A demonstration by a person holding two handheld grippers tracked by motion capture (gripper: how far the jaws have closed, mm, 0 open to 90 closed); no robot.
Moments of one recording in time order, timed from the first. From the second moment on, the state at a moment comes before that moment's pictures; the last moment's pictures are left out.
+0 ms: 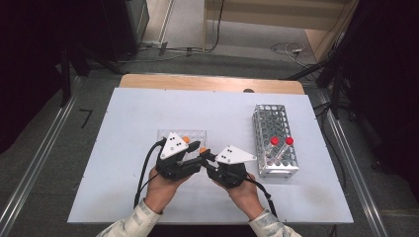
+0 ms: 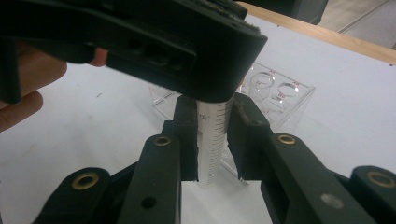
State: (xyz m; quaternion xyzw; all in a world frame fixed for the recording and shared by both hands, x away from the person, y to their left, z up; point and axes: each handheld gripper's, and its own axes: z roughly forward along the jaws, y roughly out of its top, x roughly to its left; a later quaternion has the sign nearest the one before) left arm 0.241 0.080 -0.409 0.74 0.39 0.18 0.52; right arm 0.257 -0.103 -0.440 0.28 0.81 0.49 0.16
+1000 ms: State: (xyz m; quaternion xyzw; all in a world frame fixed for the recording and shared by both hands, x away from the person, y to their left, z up) left arm 0.238 0.098 -0.397 0.73 0.40 0.18 0.53; right arm 0.254 -0.121 -0.436 0.27 0.81 0.49 0.15
